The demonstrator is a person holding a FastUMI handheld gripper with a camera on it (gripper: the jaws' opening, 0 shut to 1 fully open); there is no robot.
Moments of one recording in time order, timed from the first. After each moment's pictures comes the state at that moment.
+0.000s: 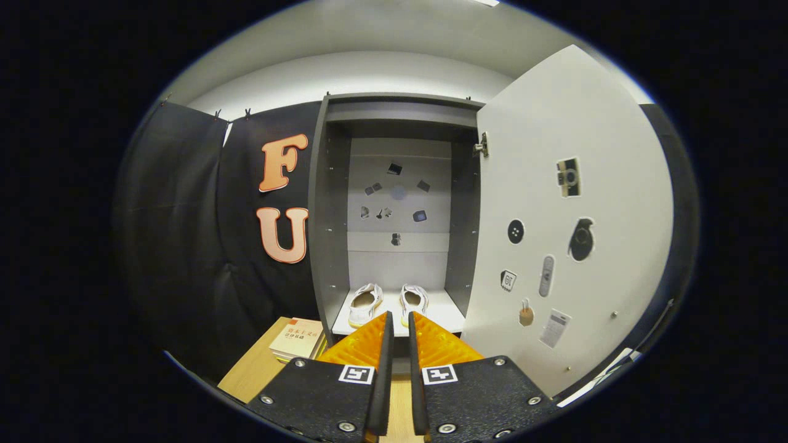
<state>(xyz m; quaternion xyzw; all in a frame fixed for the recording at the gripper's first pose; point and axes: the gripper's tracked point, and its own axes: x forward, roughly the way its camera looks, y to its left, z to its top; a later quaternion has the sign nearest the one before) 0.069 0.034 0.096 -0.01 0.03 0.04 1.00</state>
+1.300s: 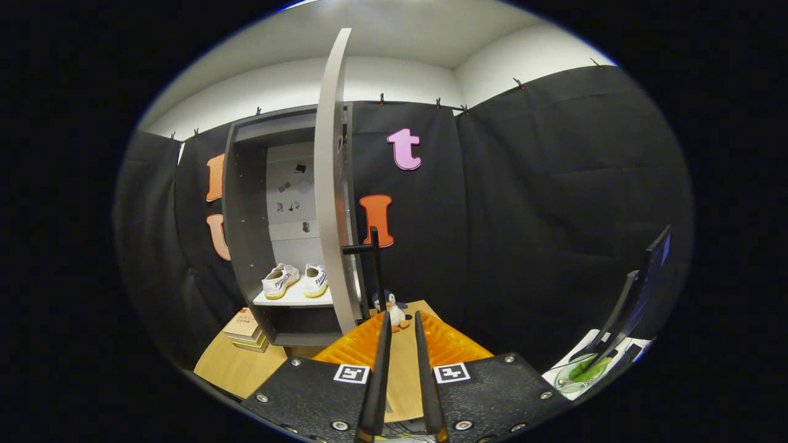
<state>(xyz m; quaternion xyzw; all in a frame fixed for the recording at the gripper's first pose) 0.022 -0.205 0.027 0.04 0.05 -0.04 1.00</state>
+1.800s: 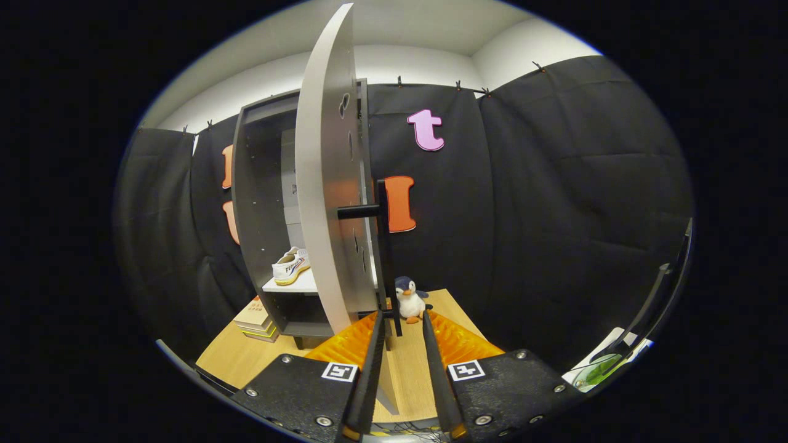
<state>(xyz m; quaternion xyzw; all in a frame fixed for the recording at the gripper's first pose) 0.054 -0.190 0.000 0.04 0.07 0.01 1.00</state>
